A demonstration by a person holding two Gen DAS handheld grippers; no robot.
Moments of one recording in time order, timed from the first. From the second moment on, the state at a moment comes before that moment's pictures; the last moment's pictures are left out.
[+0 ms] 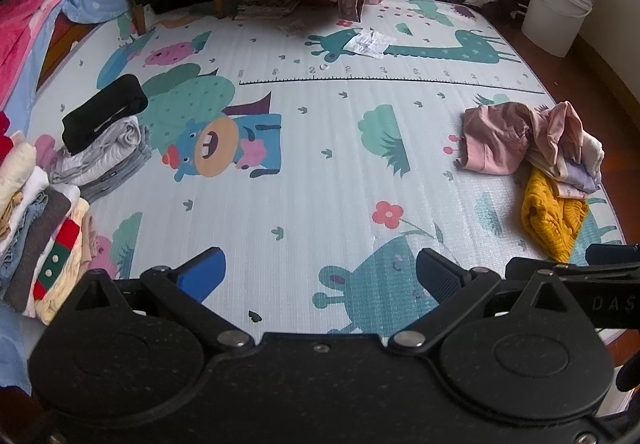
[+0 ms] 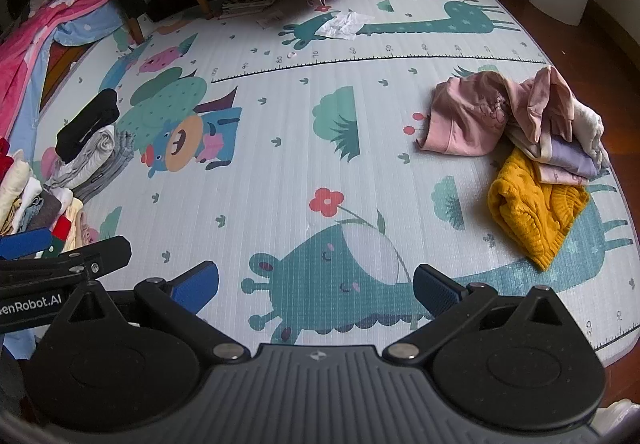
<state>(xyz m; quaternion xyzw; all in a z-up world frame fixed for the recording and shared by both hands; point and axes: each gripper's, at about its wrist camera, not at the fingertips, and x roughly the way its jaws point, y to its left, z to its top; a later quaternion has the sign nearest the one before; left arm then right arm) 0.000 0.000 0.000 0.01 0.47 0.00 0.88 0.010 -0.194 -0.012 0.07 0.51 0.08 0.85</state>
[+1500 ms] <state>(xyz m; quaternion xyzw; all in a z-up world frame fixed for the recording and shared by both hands) 0.000 -0.003 -0.004 0.00 0.48 0.00 0.88 0.010 -0.193 -0.013 0.06 0.50 0.07 0.86</state>
